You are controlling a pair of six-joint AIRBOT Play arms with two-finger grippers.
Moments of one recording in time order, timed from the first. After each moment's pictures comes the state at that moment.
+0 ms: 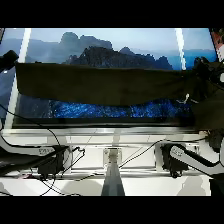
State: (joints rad) left arm 0.45 -1.61 1.43 1.36 -0.68 -1.59; right arm -0.41 -1.22 0.97 -1.31 0.54 1.54
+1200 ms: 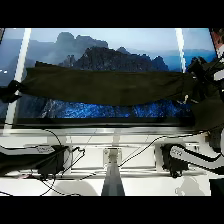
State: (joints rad) left arm 0.76 -1.53 1.10 1.02 -0.98 -1.22; right arm -0.39 -1.29 0.97 -1.25 0.55 1.56
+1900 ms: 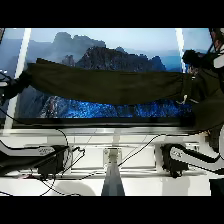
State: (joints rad) left arm 0.53 -1.51 0.95 0.63 -0.34 -1.04; right arm -0.21 -1.29 1.18 -1.26 0.69 1.41
